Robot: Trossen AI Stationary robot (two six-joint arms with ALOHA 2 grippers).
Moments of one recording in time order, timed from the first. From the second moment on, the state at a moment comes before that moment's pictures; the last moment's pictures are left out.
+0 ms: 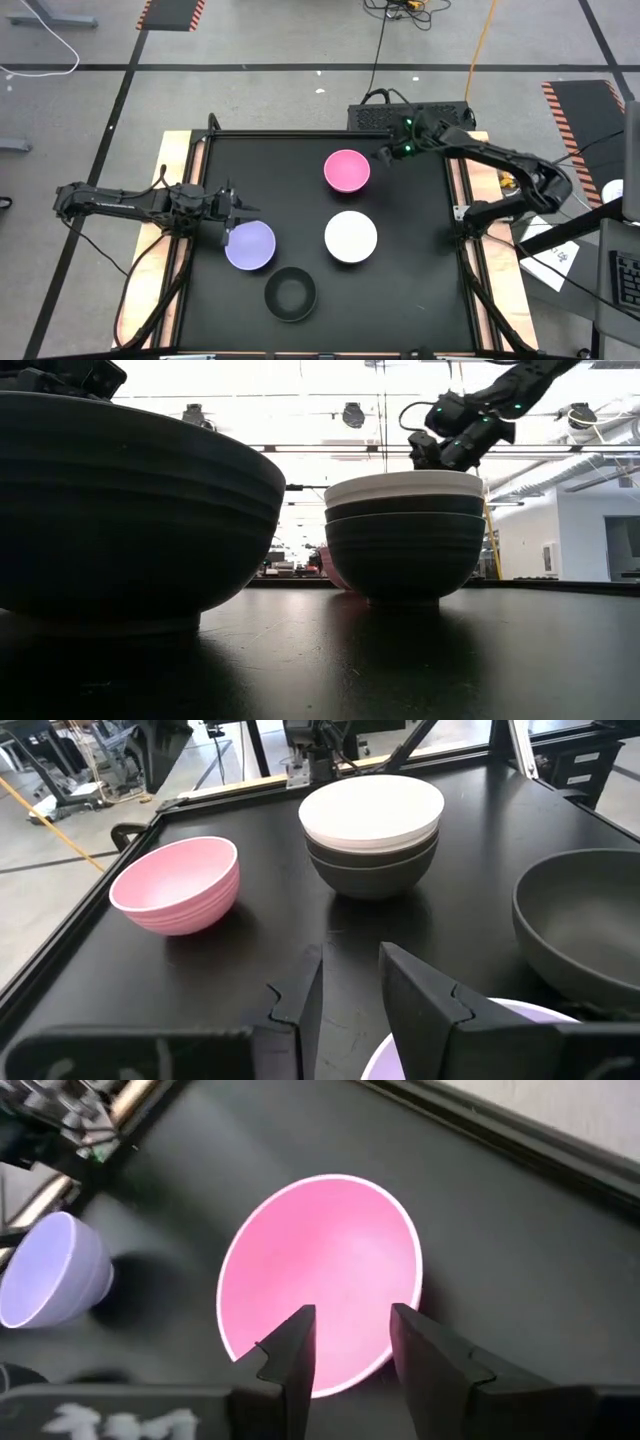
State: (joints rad) left arm -0.03 0.46 0.27 -0.11 -0.01 0.16; right arm -0.77 1.34 0.88 -0.33 -0.42 0.27
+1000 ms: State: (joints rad) left arm -0.03 0.46 0.27 -0.12 0.00 0.16; right arm -0.75 1.71 1.18 -0.66 -0.34 0.15
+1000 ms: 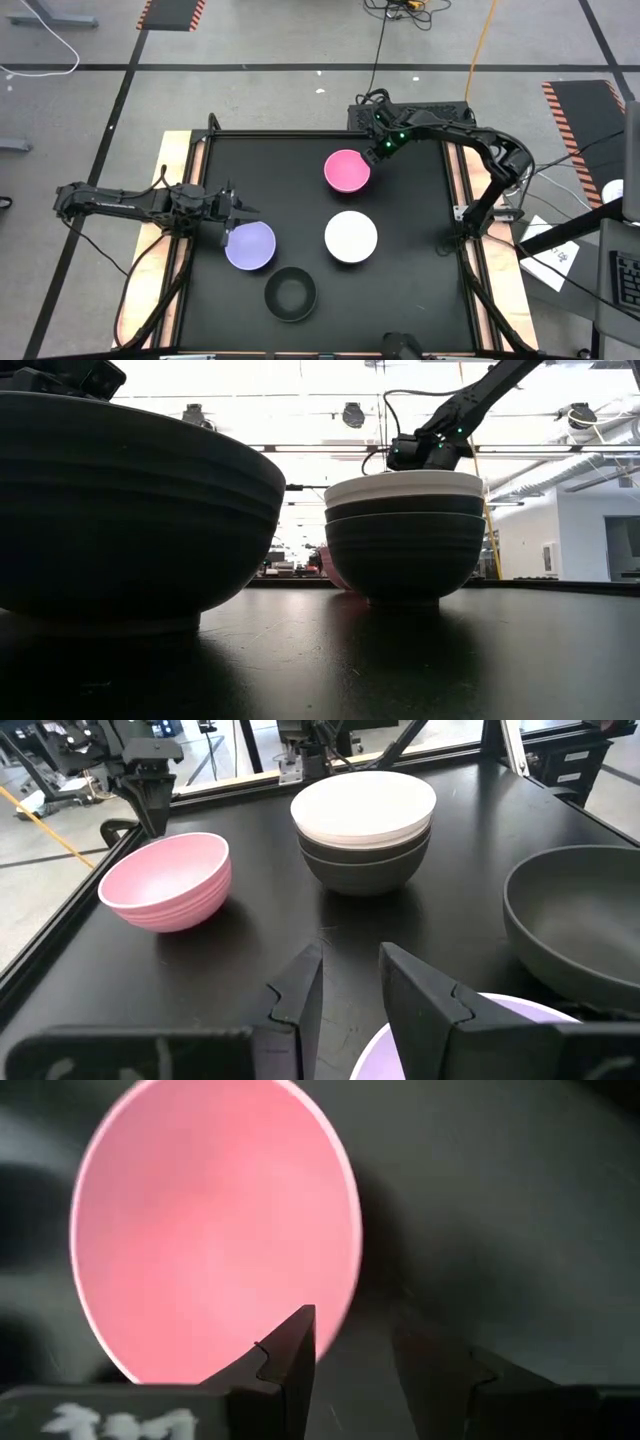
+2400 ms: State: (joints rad) left arm -0.03 0.46 0.27 -0.14 0.00 0.18; right arm -0.69 1.83 1.27 -0.65 -0.37 0.06
